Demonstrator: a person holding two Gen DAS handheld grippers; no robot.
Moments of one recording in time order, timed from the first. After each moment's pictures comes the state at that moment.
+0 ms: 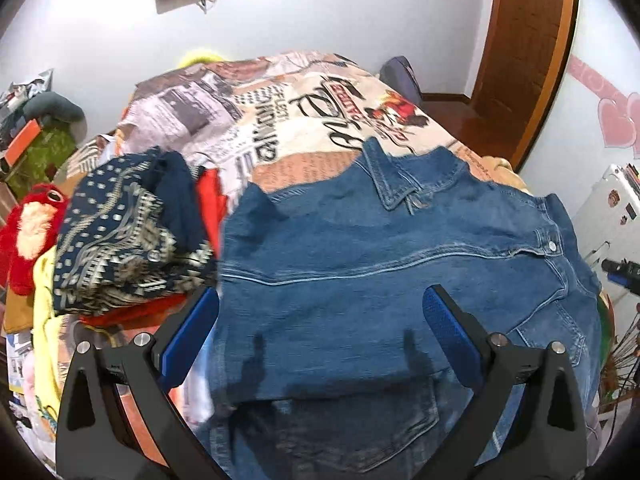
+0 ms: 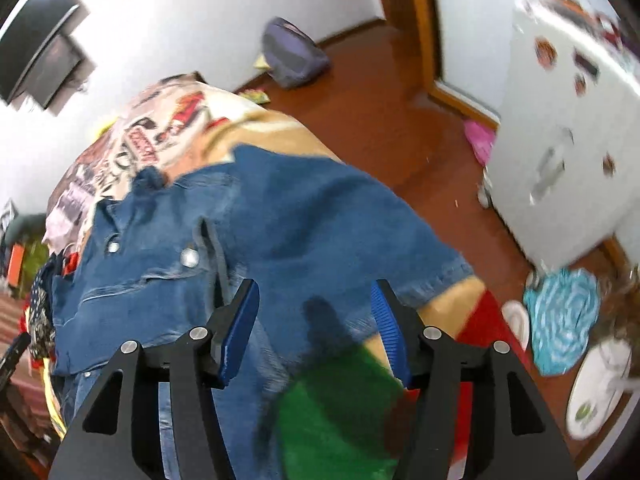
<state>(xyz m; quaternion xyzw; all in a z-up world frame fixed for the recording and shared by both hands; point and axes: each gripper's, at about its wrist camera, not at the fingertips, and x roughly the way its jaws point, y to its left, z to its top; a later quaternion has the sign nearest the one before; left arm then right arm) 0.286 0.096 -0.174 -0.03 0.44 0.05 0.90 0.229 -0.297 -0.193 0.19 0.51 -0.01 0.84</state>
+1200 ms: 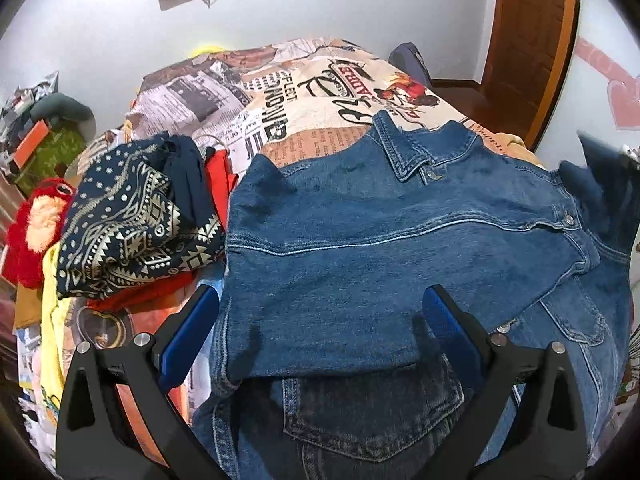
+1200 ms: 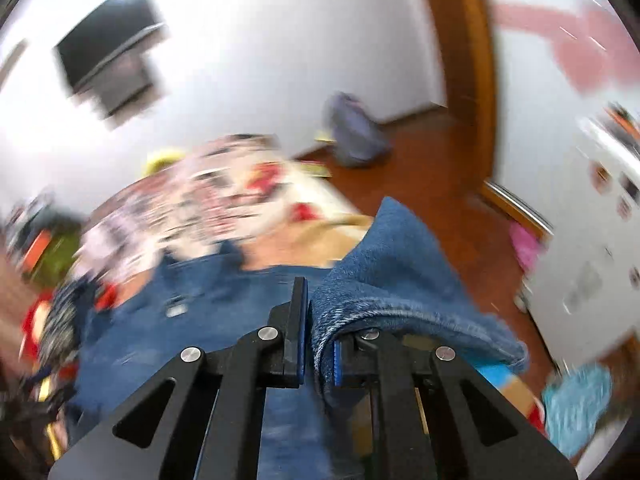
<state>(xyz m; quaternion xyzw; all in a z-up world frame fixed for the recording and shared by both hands) 0.271 0.094 -0.192 0.00 0.45 0.08 0.89 0.242 -0.205 -0.101 0.10 0.35 0.10 0.92</state>
